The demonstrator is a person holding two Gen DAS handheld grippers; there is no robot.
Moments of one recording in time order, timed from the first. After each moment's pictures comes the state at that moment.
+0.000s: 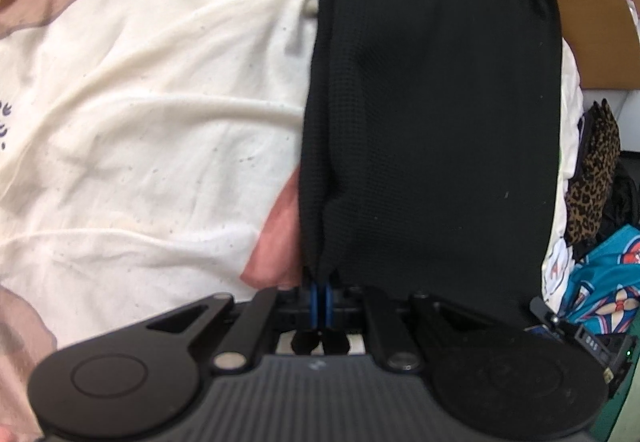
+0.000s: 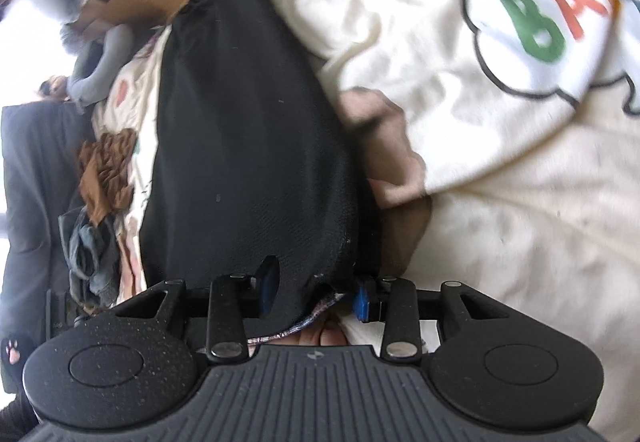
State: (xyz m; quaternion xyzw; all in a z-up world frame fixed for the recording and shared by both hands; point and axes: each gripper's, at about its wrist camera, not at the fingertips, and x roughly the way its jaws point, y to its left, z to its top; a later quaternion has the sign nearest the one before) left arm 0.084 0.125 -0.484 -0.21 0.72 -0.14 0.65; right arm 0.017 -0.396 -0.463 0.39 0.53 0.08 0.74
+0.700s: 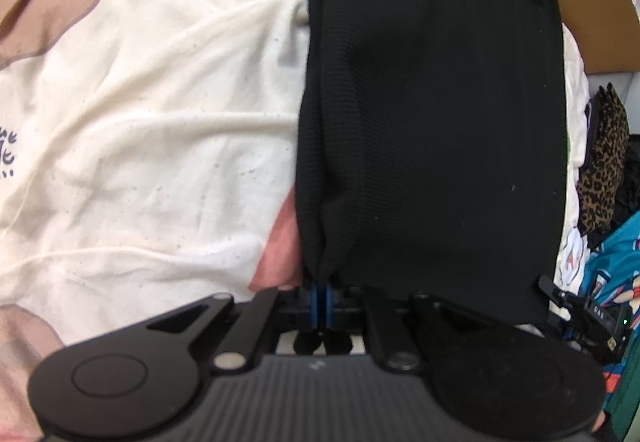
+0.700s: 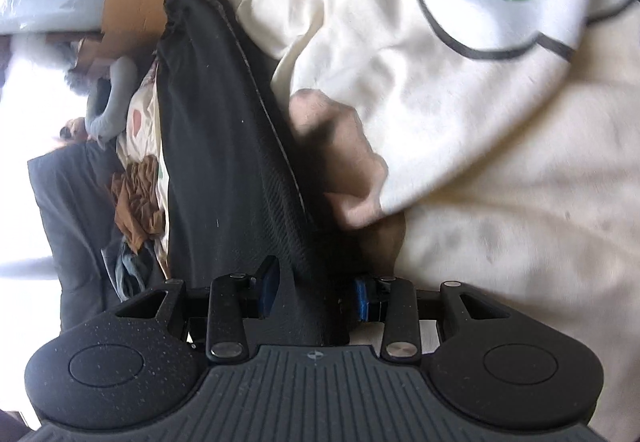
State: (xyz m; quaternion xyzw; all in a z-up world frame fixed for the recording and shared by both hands) left arm 0.081 0.129 -0.478 -0.17 0.72 -0.14 0.66; right arm 0.027 -0.426 -0.516 0.49 0.53 0.11 0.68
